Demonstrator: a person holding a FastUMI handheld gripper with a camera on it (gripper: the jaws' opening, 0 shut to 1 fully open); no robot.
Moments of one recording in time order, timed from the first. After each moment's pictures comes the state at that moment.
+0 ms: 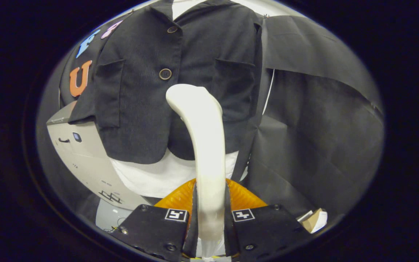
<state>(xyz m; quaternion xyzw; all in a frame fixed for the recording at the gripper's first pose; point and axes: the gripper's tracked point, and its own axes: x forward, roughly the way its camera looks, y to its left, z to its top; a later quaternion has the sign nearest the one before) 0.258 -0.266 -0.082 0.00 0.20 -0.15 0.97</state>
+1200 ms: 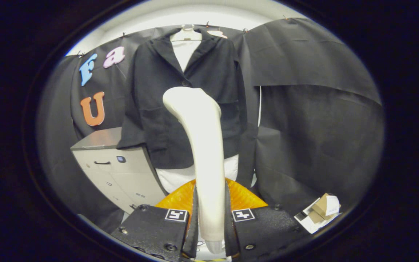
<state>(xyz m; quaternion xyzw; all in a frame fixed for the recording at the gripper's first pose) 0.098 -0.166 -0.014 0.06 0.09 -0.14 0.98</state>
